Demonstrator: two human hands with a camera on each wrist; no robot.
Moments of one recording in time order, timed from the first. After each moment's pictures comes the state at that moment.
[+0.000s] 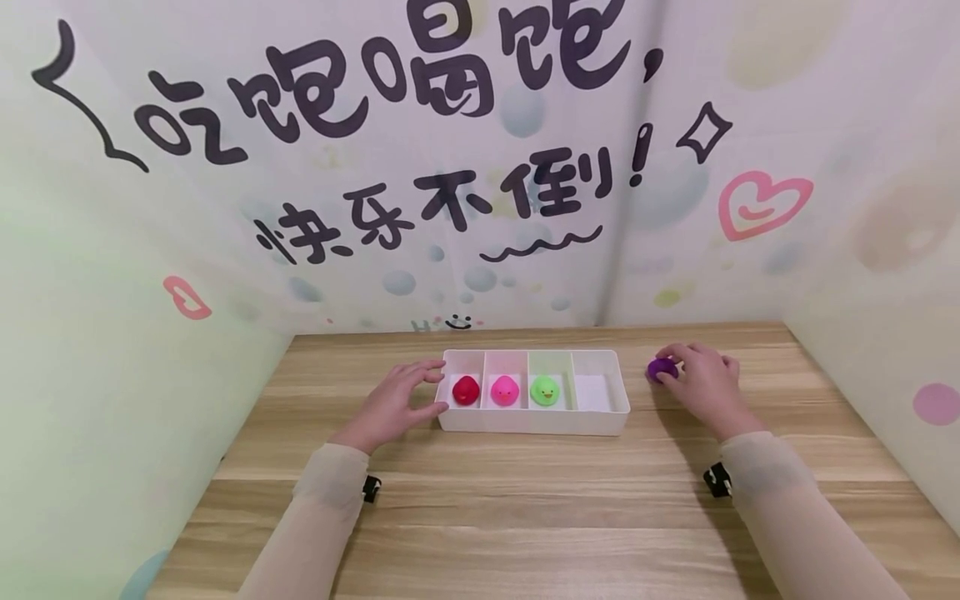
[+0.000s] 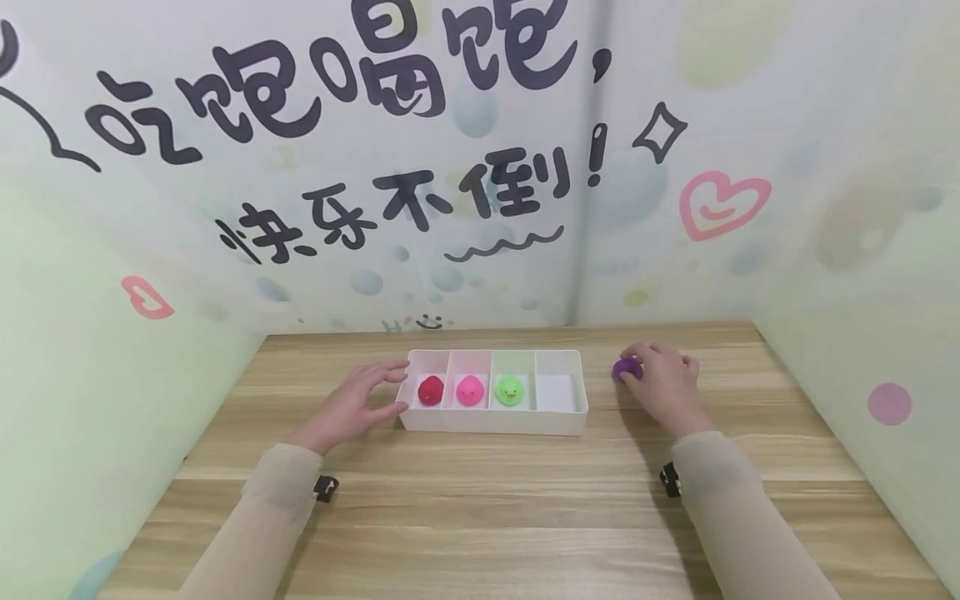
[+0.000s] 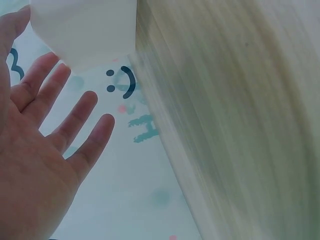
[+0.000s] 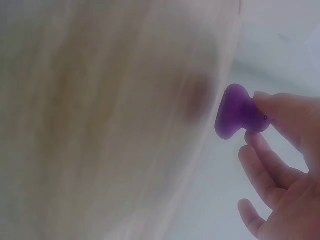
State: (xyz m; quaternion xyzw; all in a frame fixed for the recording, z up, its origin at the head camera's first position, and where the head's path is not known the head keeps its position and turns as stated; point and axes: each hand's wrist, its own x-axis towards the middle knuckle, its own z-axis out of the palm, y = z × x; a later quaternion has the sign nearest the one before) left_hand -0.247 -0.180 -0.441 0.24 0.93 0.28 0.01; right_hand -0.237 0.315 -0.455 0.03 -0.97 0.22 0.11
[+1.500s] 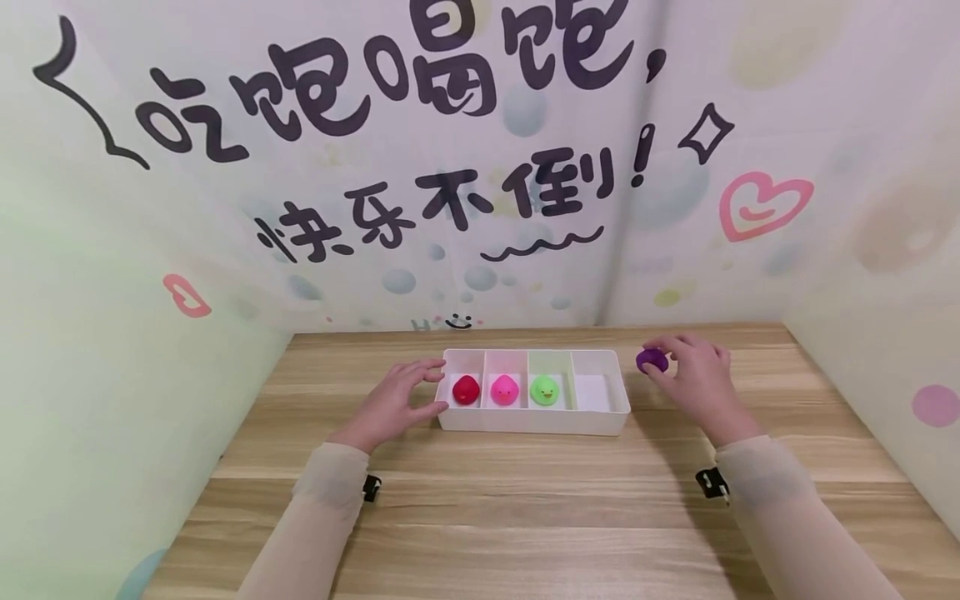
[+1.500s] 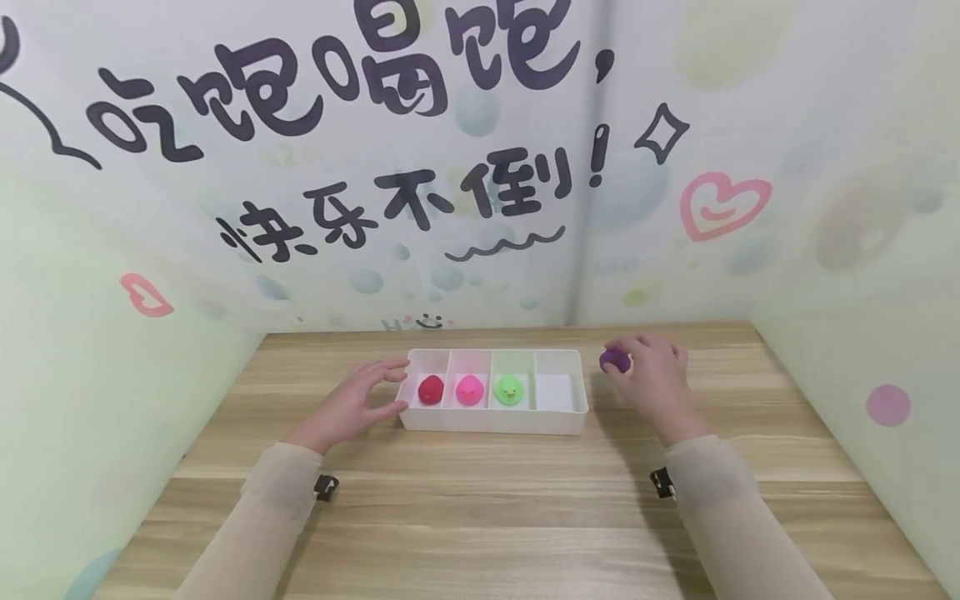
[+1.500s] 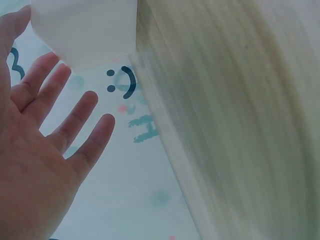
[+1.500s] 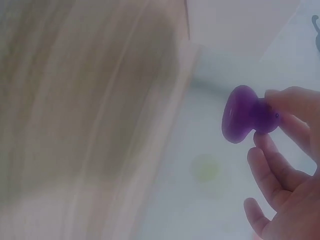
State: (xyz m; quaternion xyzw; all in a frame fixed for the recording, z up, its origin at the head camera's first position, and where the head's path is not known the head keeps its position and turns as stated) left_hand -0.248 -0.181 -0.442 0.23 0.93 0.29 0.02; right_hand -0.225 0.287 -0.429 0.07 -0.95 0.24 0.20
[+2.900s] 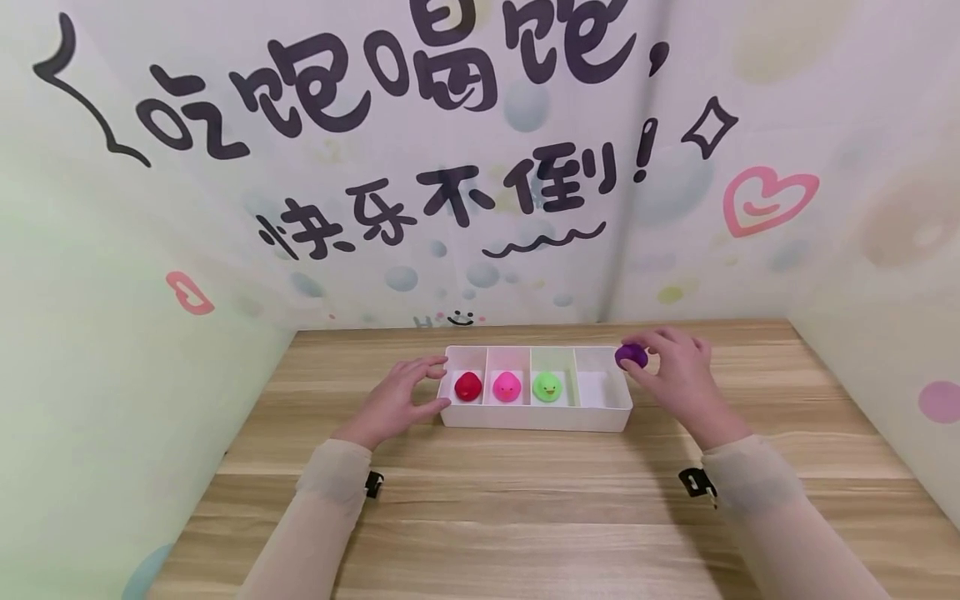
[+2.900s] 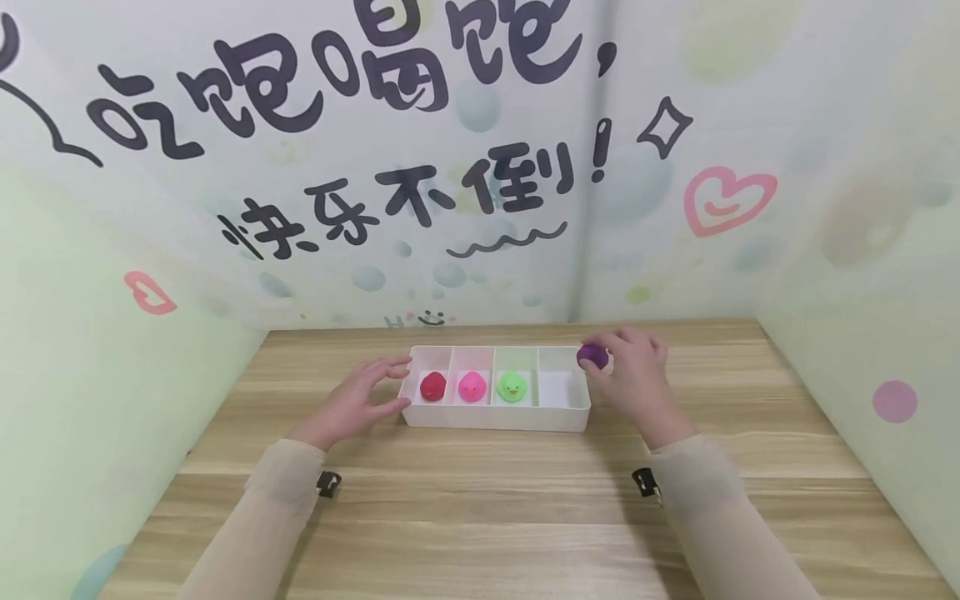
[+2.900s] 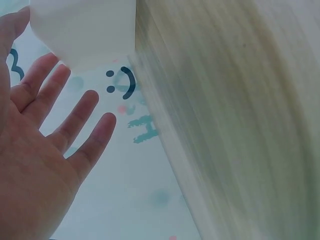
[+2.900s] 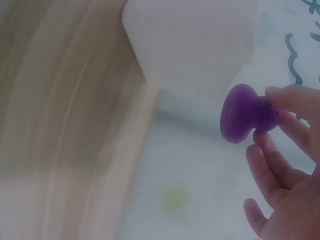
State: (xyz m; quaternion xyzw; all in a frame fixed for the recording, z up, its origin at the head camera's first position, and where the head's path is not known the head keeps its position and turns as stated) left_hand -0.249 -0.181 -0.444 0.24 0.93 0.28 0.01; right_hand -0.220 0.253 -0.417 0.11 -0.93 0.28 0.22
